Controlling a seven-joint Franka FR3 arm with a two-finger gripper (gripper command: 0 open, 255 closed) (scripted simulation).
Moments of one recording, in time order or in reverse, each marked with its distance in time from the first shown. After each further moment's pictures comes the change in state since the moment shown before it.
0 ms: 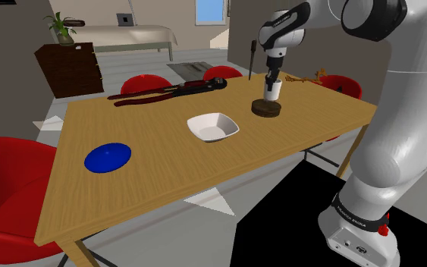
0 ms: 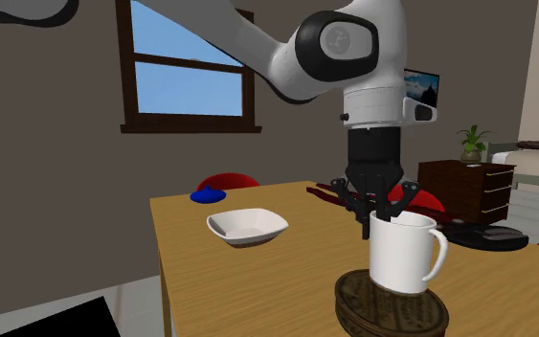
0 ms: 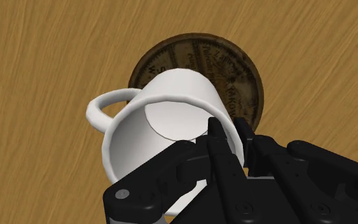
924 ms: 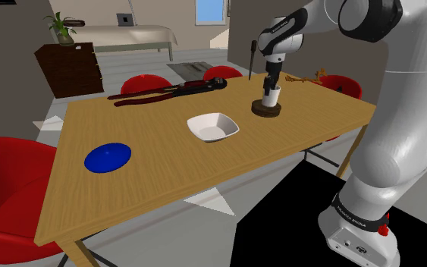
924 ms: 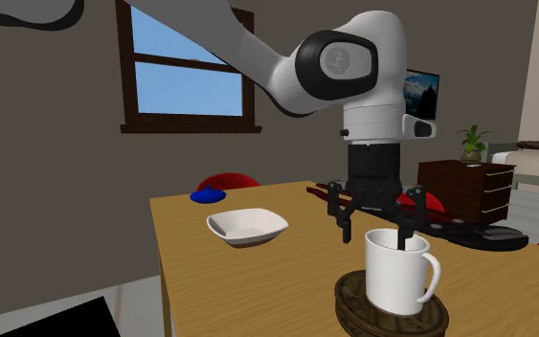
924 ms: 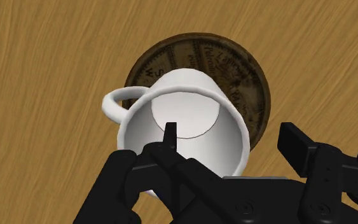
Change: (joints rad) arm -0.002 0.021 0.001 -0.033 0.006 0.054 -0.003
